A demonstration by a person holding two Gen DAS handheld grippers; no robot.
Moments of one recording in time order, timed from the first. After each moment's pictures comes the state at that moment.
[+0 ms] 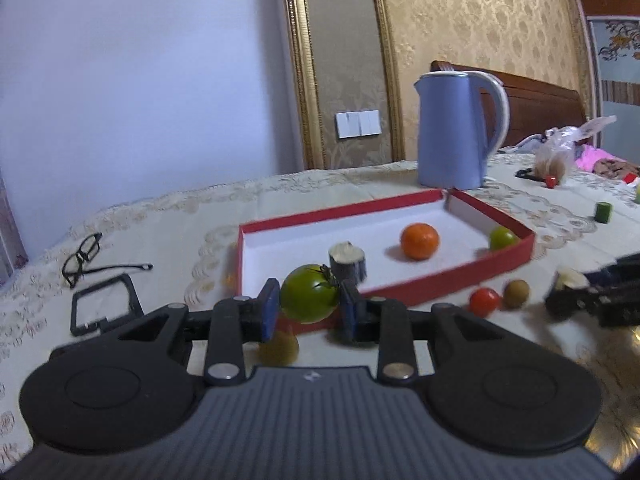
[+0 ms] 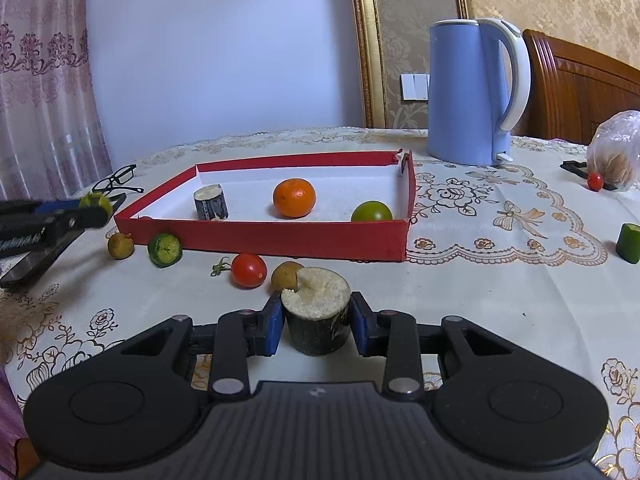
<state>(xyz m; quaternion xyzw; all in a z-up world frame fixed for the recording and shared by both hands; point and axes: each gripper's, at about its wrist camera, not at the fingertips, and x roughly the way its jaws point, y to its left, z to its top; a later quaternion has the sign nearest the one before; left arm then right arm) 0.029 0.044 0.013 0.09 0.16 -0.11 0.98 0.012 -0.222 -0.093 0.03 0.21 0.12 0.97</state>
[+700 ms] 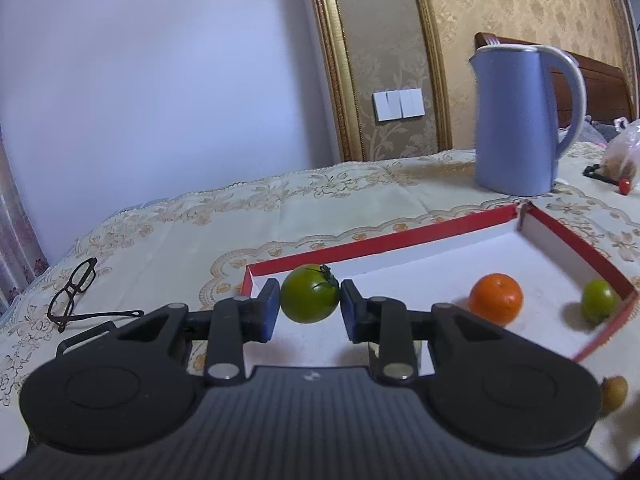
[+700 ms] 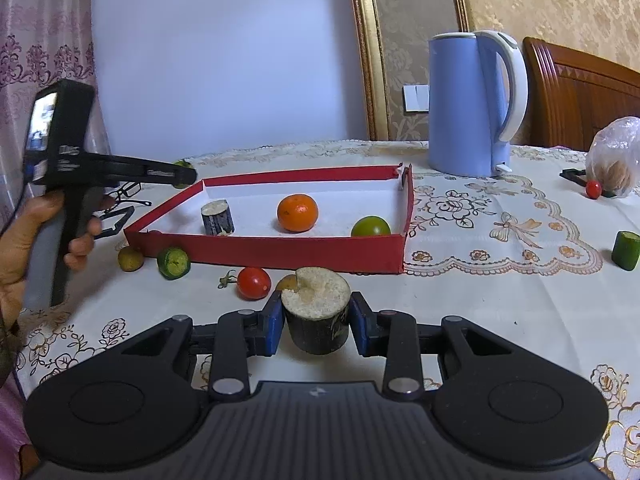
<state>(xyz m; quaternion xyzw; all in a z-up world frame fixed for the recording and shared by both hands) 0.149 0.005 0.021 0.11 0.20 -0.05 0.97 0.002 -0.228 -0.085 0.04 0.20 0.12 0.97</state>
